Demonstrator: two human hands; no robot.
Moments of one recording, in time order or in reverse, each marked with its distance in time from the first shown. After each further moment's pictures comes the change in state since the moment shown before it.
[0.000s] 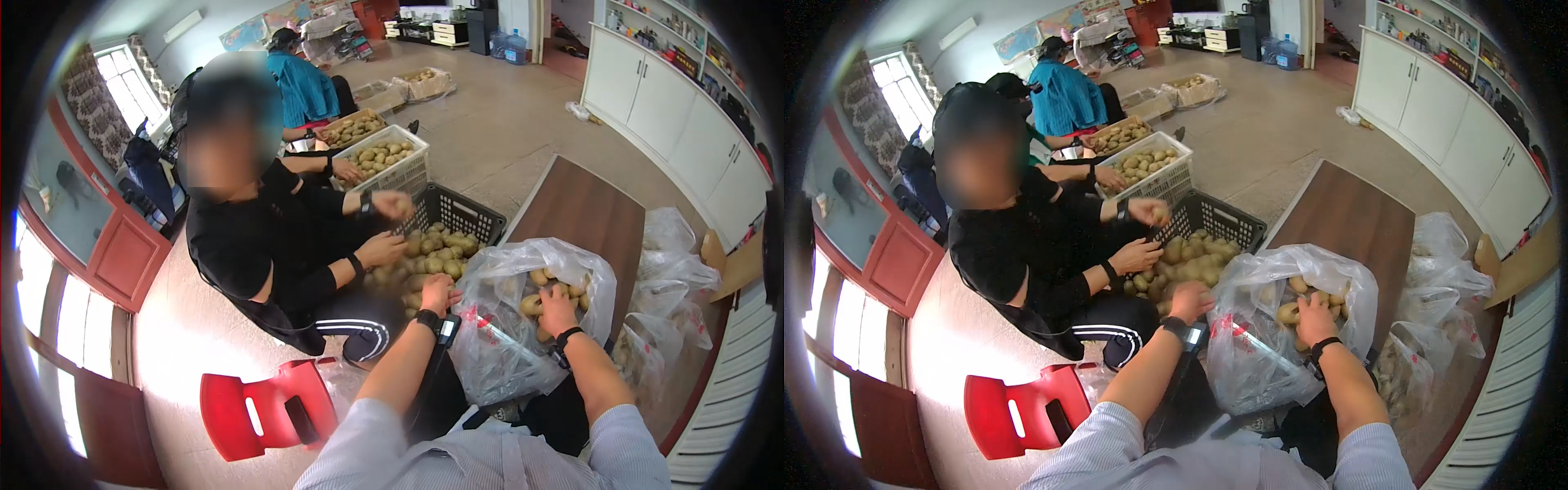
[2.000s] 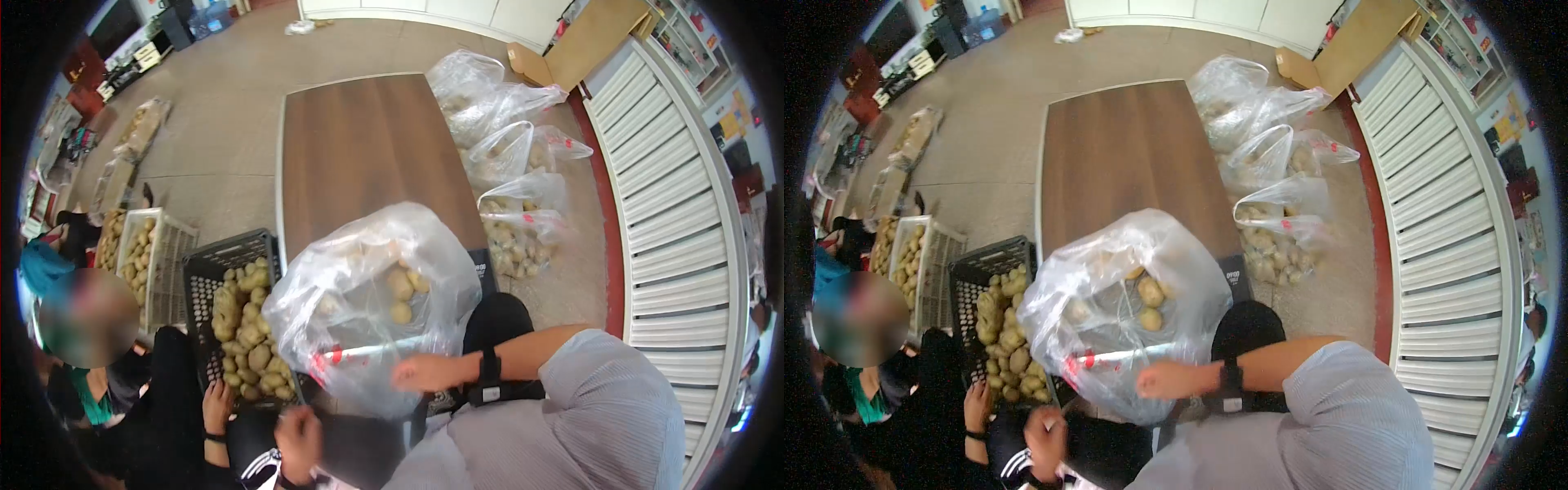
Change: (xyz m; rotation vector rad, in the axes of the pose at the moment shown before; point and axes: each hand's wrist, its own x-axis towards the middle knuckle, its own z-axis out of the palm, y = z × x) left_hand -0.107 0.035 -0.016 1.310 -0.463 0.443; right_hand -0.100 -0.024 0.036 1.506 -0.621 0.104
